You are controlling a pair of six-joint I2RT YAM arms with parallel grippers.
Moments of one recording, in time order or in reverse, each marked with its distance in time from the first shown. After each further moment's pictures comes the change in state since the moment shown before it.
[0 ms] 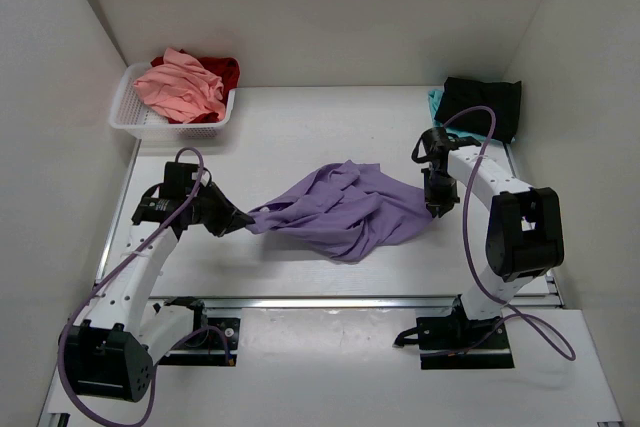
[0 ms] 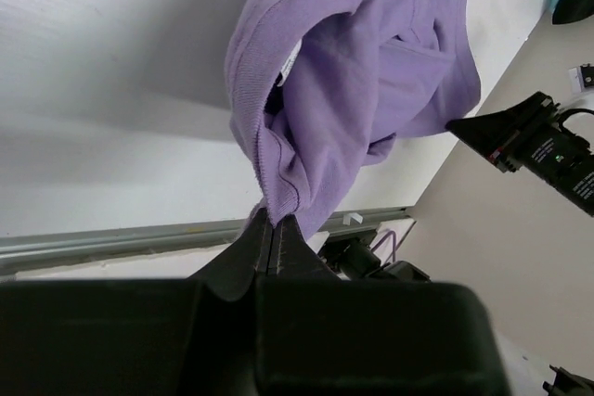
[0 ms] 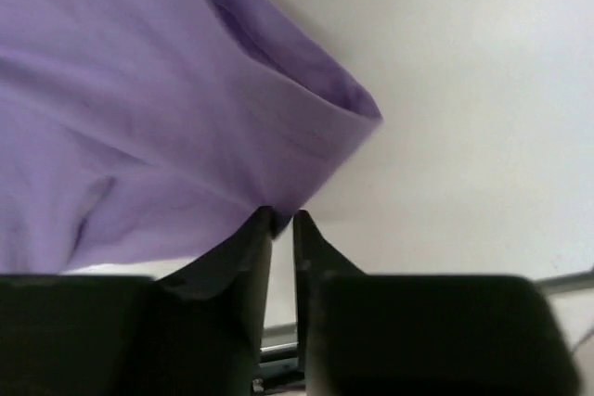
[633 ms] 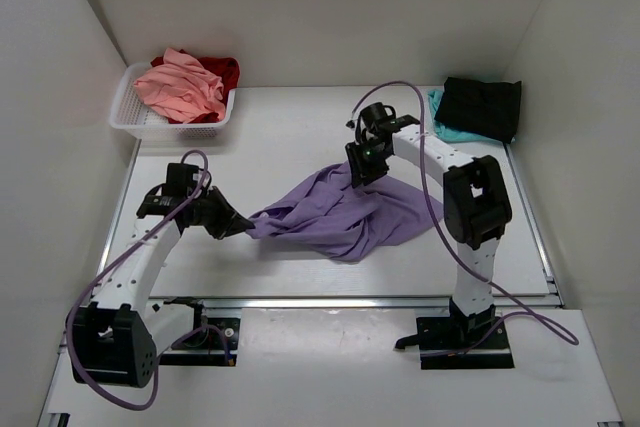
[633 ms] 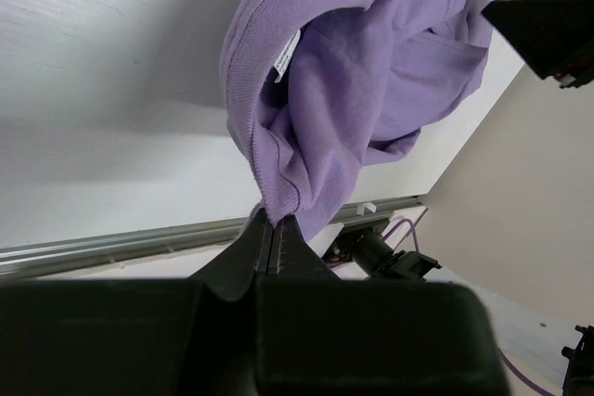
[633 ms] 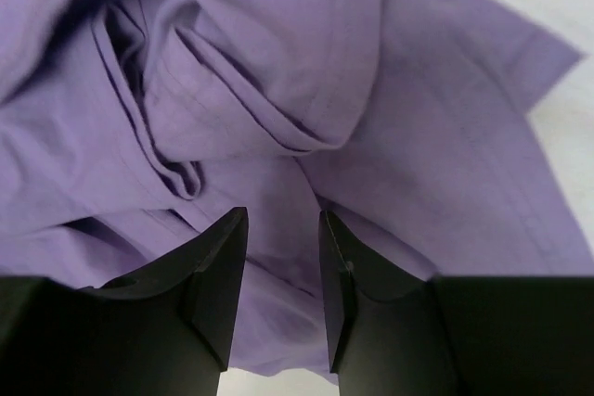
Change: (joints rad) left arm 0.040 0.075 -0.049 0.043 0.058 0.069; right arm 0.254 0.325 0.404 0.164 -0.401 -0.153
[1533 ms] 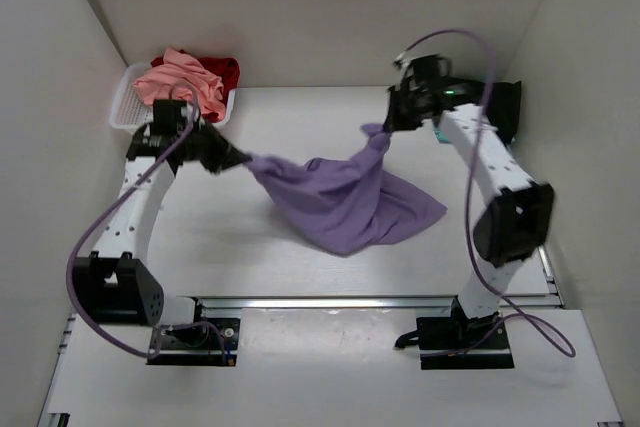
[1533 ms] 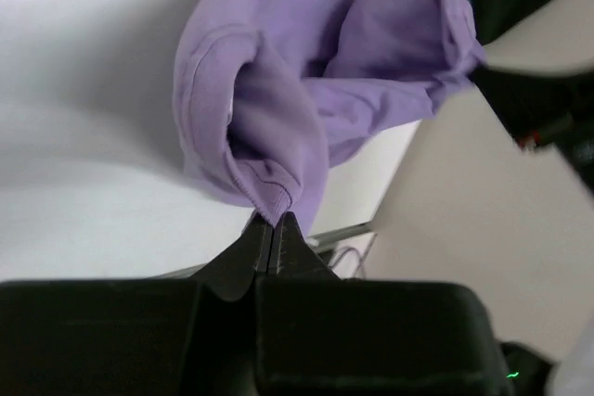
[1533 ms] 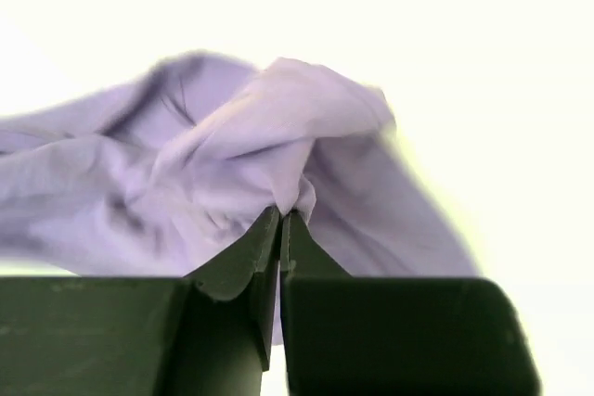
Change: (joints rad) left arm 0.043 0.224 0.352 0.010 0.037 0.005; right arm -0.096 -0.095 0.183 -0.067 0.028 0.053
